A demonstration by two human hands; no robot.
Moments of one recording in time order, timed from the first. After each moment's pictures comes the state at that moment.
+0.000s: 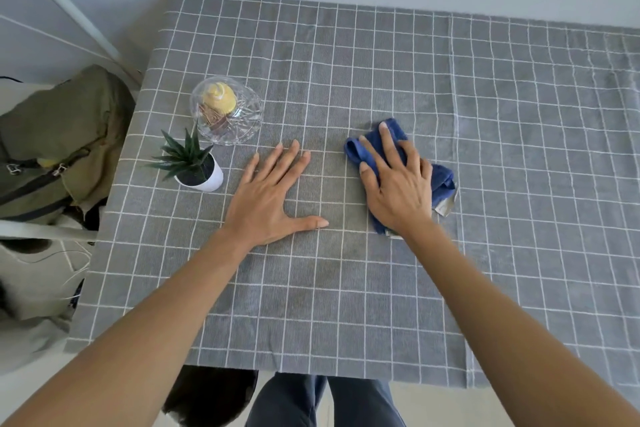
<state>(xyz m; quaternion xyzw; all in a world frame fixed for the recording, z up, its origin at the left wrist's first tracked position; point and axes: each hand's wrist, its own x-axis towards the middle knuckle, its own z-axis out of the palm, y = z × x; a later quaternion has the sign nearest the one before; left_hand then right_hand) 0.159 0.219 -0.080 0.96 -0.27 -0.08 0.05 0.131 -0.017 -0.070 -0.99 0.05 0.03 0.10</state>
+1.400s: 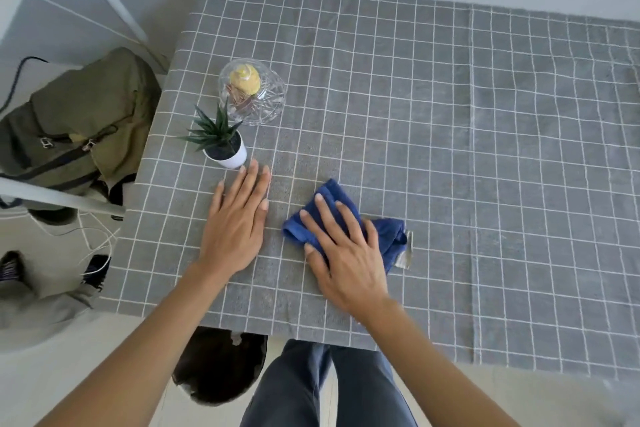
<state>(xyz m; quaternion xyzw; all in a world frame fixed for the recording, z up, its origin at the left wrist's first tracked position) 0.089 0.285 -0.078 0.98 -0.14 -0.08 0.15 0.016 0.087 -0.070 -0.98 -0.08 0.07 0.15</state>
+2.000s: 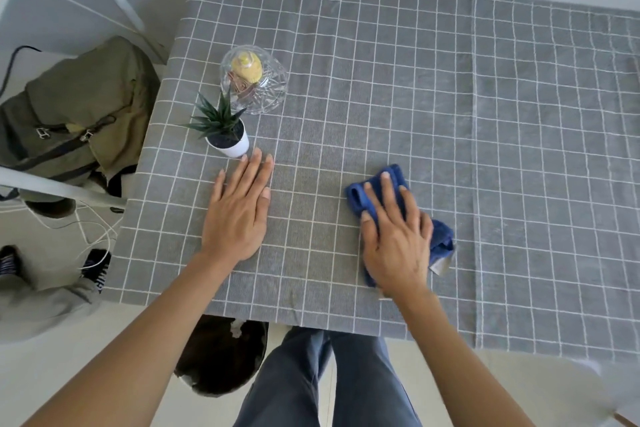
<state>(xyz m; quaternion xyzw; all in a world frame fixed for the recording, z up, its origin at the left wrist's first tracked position) 0.089 0.289 -0.083 0.98 -0.14 -0.08 0.11 0.014 0.045 -0.068 -0.99 0.10 0.03 0.13</state>
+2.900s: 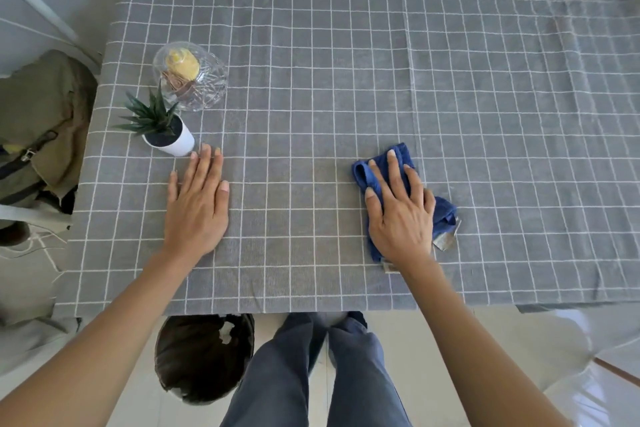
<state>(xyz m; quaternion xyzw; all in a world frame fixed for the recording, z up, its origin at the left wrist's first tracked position) 0.087 0.273 -0.080 0.98 -0.12 -0.08 0.13 -0.004 -0.017 -0.065 -0.98 0.16 0.04 0.11</state>
